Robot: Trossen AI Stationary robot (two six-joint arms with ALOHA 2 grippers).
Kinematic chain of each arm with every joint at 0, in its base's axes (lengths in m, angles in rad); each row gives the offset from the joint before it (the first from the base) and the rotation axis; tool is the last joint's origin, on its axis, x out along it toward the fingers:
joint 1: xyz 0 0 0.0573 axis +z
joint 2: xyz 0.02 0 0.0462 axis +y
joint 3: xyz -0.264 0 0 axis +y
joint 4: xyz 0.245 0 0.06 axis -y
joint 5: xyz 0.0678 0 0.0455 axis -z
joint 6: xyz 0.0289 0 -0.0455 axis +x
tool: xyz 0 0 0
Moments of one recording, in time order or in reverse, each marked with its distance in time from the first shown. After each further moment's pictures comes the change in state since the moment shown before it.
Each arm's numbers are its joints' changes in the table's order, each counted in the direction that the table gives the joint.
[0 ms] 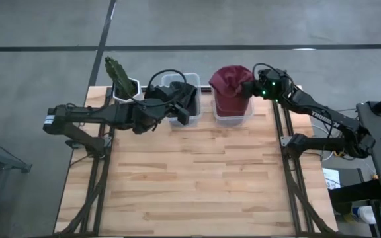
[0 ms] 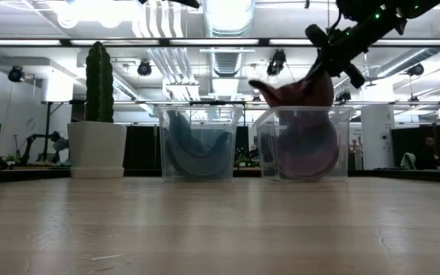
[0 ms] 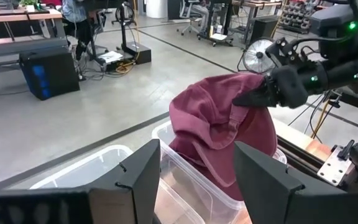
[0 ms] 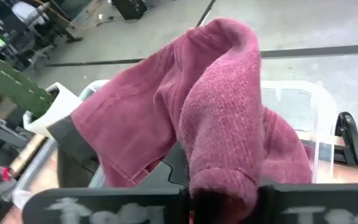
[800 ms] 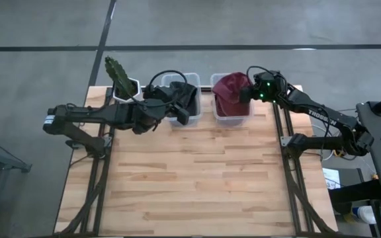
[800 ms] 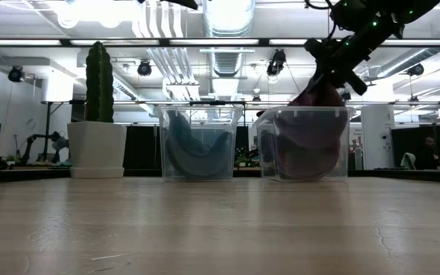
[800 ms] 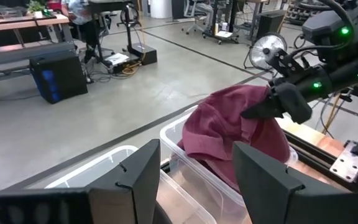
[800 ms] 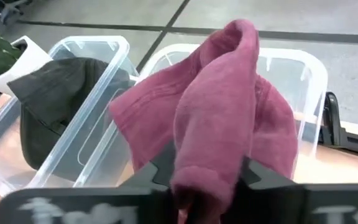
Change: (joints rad) left arm 0.002 0.000 0.000 -0.016 -0.020 0.028; right arm 0.001 0.042 0.007 -0.086 -0.017 -0.105
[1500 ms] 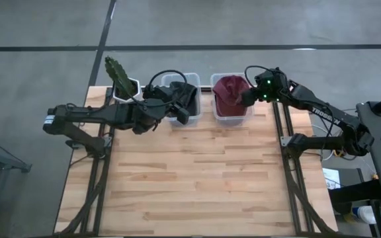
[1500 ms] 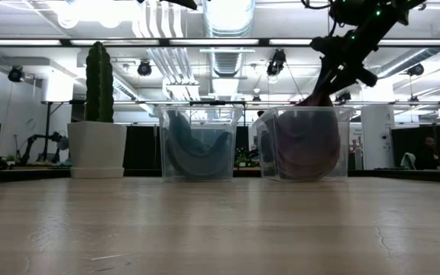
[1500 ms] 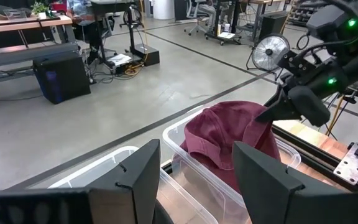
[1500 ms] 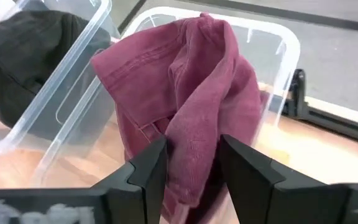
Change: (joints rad) left arm 0.000 0.000 0.000 0.002 -0.012 0.001; right arm 0.000 0.000 -0.111 -0.276 0.008 -0.078
